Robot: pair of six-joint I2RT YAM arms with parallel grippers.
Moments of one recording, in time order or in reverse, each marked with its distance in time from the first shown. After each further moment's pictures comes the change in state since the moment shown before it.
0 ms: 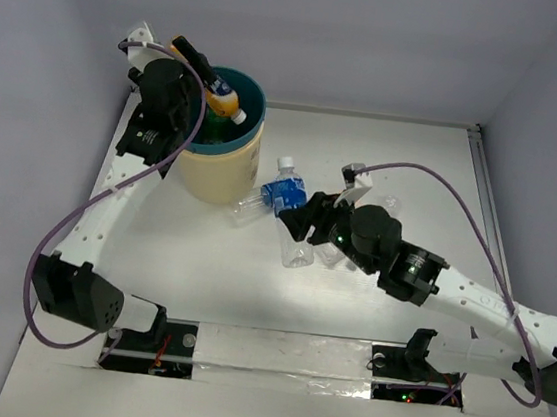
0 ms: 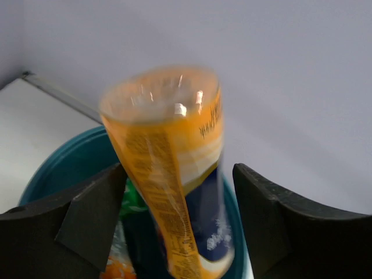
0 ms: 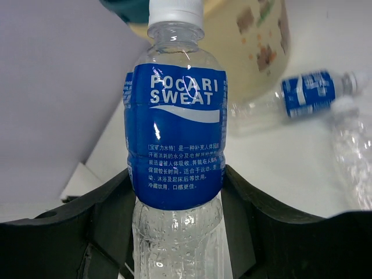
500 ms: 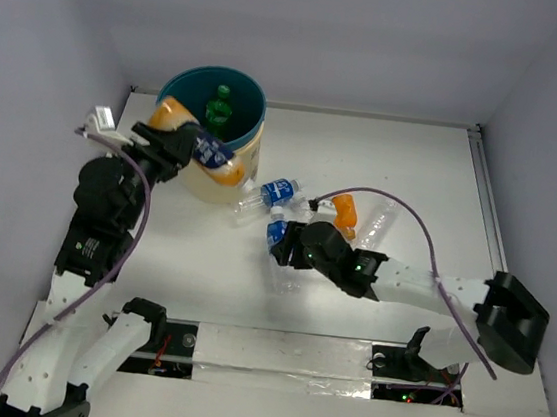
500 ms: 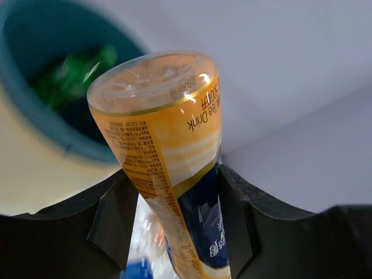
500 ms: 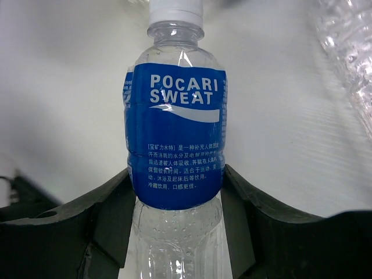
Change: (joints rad) left arm 0.000 -0.664 -0.512 -0.206 0.341 -0.262; right arm -0.023 0.364 -0.151 0.098 -0.021 0.151
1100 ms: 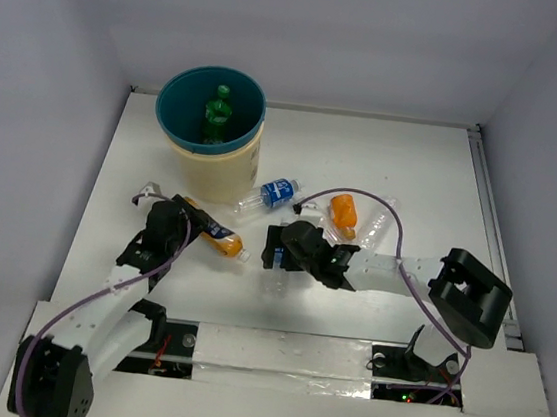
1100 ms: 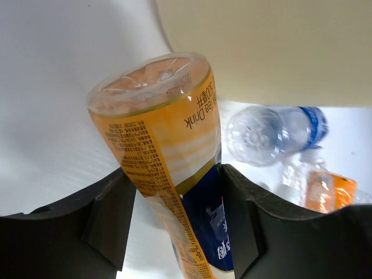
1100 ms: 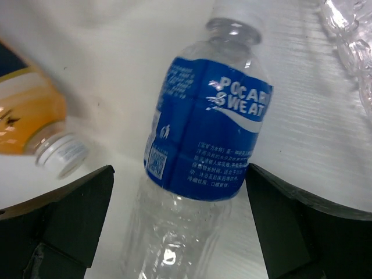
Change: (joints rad) left arm 0.015 0.202 -0.601 0.224 -0.104 -0.105; right arm -0.003 0.159 0.067 -0.027 0.008 -0.026
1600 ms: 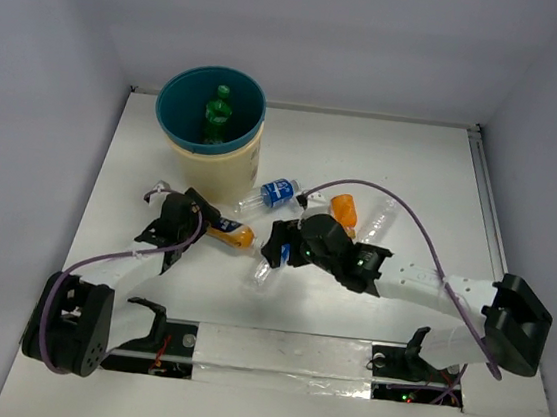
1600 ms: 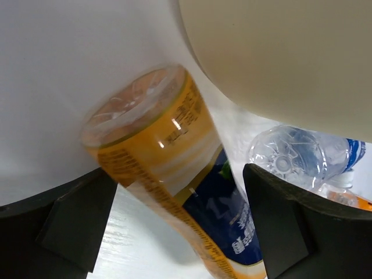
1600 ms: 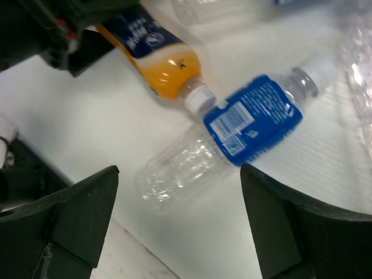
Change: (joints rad) left arm 0.000 0.254 0.018 0.156 0.019 -0.047; right arm -0.002 -0.250 0.027 -0.037 -0.128 -0.183
